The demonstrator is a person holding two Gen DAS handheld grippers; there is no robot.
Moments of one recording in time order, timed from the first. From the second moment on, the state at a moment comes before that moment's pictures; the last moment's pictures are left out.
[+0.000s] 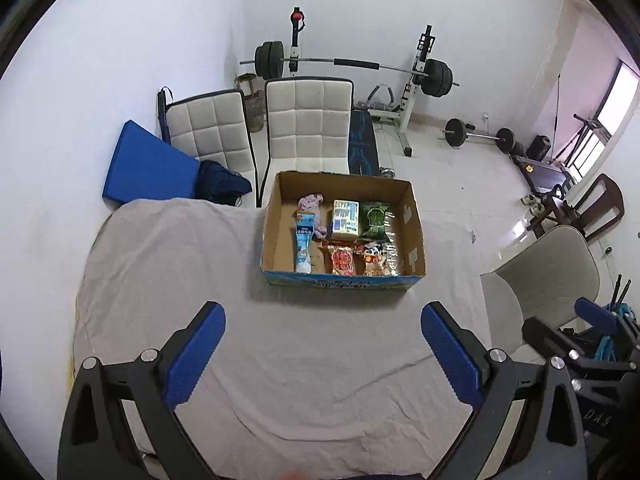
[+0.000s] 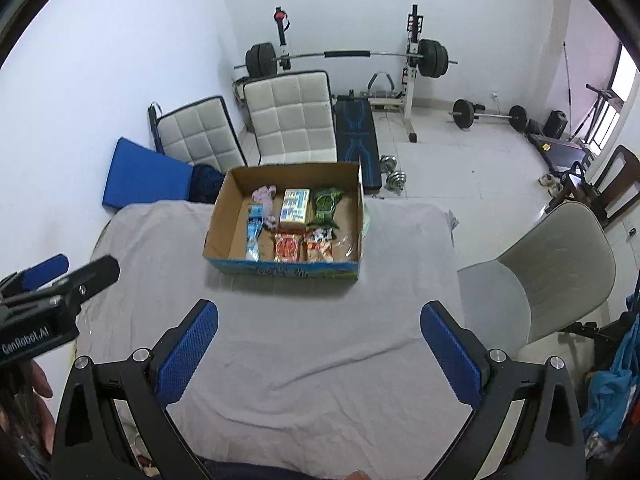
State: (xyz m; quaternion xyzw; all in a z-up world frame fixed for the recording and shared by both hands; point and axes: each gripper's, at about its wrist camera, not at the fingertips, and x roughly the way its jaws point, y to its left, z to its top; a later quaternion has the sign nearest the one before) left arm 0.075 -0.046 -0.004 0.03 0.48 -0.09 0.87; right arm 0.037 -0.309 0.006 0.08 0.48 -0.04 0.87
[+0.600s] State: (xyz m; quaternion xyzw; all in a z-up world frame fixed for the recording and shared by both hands) left arm 0.091 -0.048 -0.010 0.03 0.46 -0.06 0.88; right arm 0.070 -0.317 0.005 0.06 0.46 -0.07 0.88
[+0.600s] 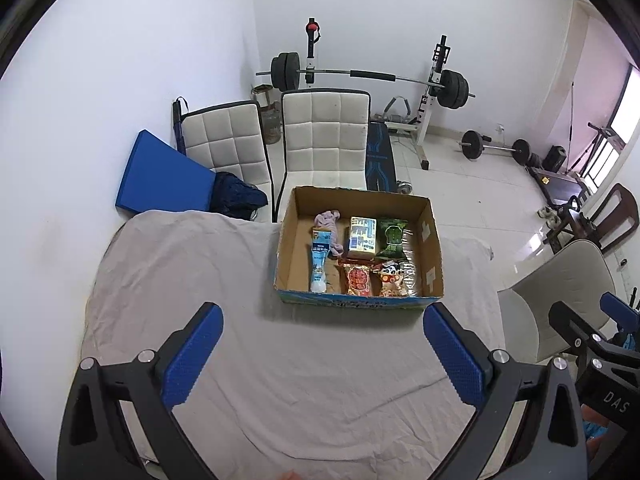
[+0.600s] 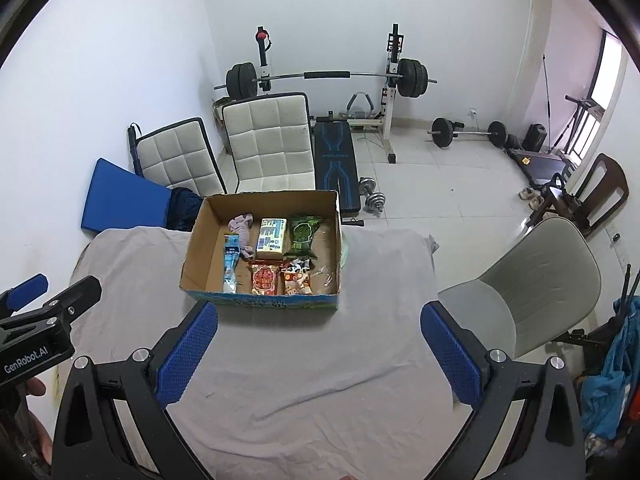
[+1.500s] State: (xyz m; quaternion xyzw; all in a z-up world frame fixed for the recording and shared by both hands) left arm 0.090 -0.052 -0.013 0.04 0.46 -0.05 0.88; right arm 0.077 -0.314 0.007 0.05 0.45 -0.07 0.89
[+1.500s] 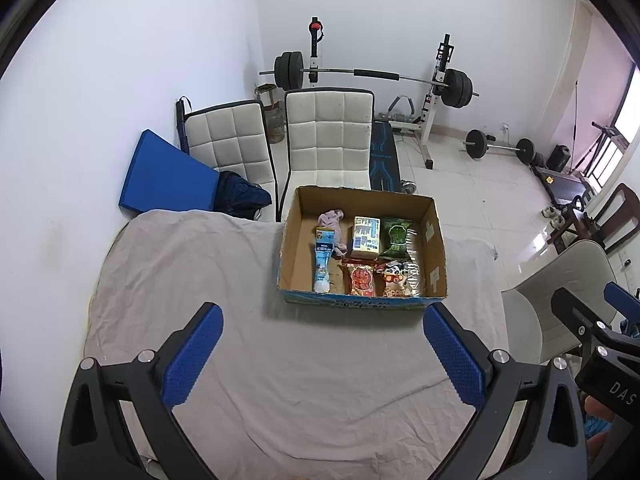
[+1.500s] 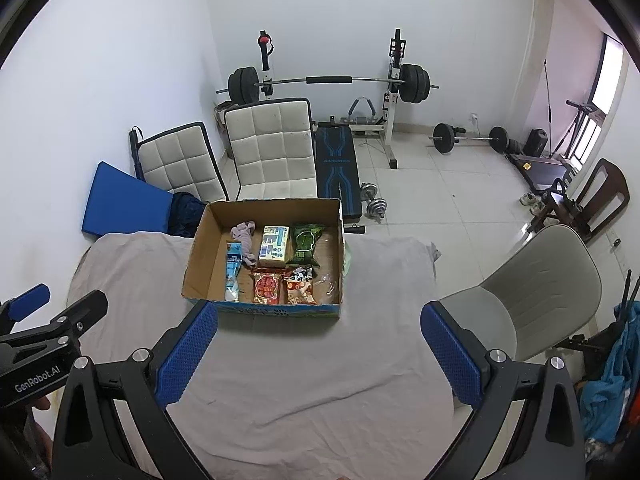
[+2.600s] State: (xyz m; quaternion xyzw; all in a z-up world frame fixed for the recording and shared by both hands) left arm 0.093 -0.049 -0.012 0.04 0.46 -0.04 0.89; right arm 0.074 -0.315 0.006 0.05 0.45 -0.07 0.89
